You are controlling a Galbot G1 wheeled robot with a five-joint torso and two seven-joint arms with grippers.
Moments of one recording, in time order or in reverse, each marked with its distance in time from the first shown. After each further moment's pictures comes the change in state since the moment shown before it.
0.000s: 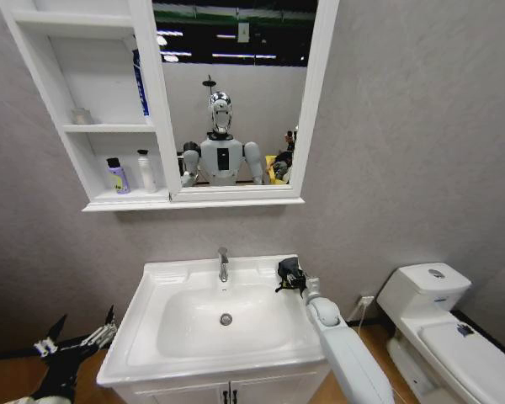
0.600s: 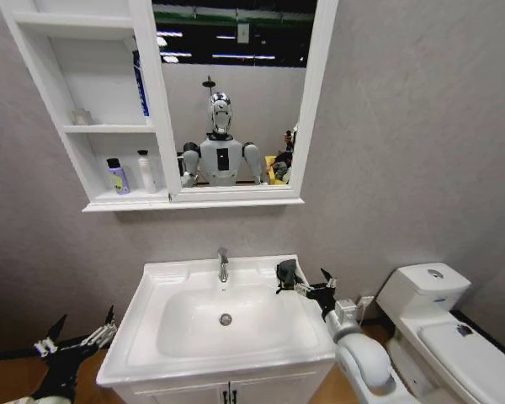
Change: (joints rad) left arm 0.000 0.000 0.000 0.000 0.000 0.000 0.000; right arm -0.628 -0.014 0.123 0.925 -0.081 -0.080 0.102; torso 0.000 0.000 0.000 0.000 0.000
